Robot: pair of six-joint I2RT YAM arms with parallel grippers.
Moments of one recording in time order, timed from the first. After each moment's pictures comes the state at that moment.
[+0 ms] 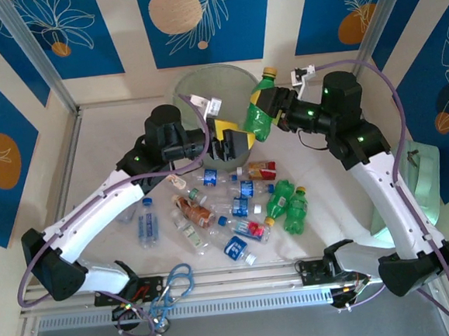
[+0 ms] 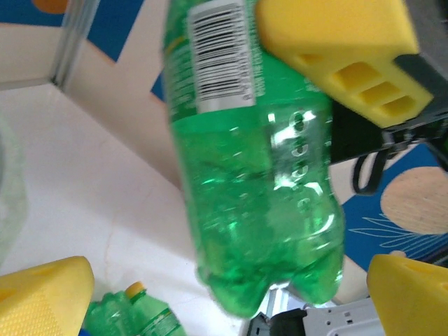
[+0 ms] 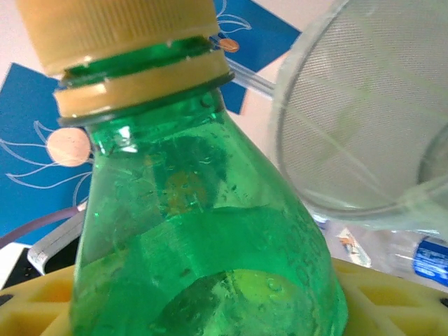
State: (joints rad) left arm -0.76 1.36 1.35 -0.11 0.54 -0.53; right arm 0.33 1.16 1.41 -0.46 -0.61 0.97
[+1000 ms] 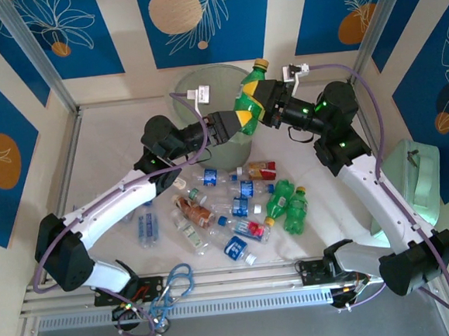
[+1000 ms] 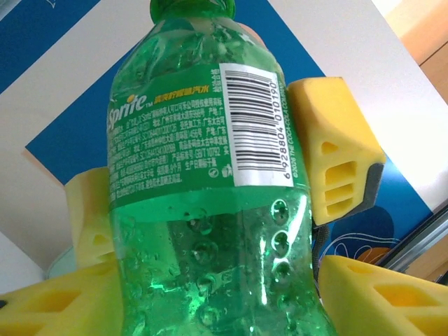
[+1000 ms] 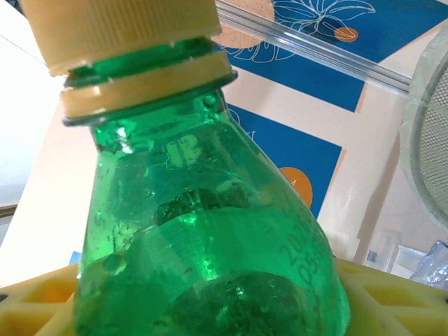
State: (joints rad) left arm -0.75 1.44 1.20 0.59 0.62 -1.08; right arm 0.35 1.16 1.21 0.12 -0.73 1.32
